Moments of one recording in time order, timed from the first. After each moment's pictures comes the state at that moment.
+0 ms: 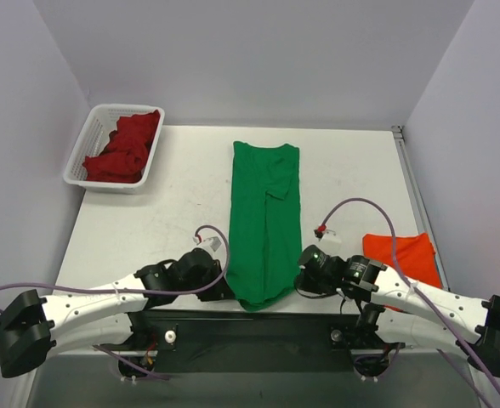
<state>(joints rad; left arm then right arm) -1.05 0.95 0.40 -0.26 0.05 -1.07 1.06 0.88 0.56 -0.74 0.28 1.14</state>
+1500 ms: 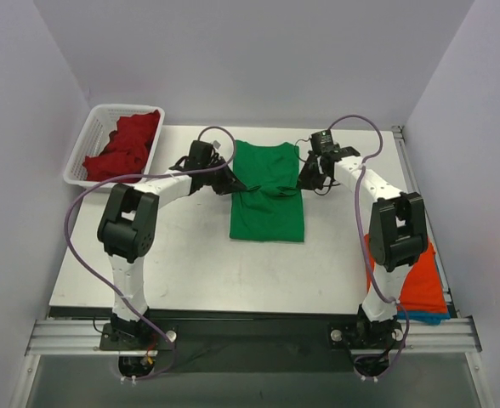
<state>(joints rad) -0.38 2.03 1.39 -0.09 0.44 -0.91 0.29 1.88 1.45 -0.58 0.00 0.70</state>
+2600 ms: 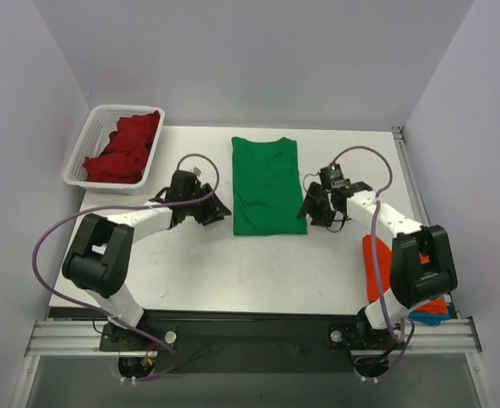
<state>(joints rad) -0.36 1.69 0.94 -0.01 0.33 -0.91 0.29 1.59 1.04 -0.51 -0.07 0.66</state>
